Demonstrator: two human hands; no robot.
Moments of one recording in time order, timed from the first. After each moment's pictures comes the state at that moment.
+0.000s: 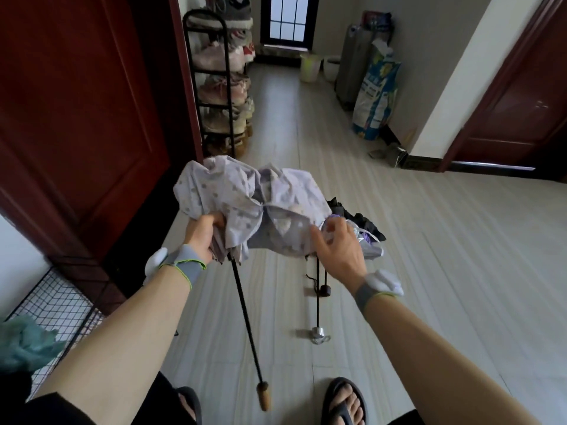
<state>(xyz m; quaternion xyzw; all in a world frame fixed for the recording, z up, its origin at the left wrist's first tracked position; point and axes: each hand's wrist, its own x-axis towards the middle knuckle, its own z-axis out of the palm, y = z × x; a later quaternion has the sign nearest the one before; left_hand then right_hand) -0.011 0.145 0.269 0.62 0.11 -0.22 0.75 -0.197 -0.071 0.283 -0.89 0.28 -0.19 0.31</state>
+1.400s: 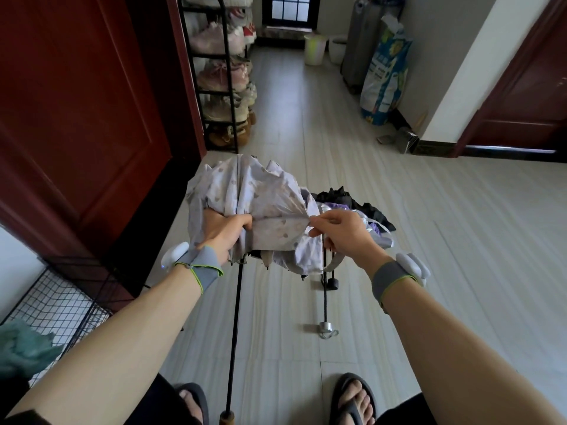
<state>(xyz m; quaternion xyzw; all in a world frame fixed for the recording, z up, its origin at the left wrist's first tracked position) -0.035 0.111 0.278 0.78 0.06 -0.14 0.61 -0.172 -0.088 0.303 -0.80 0.26 -0.08 0.54</state>
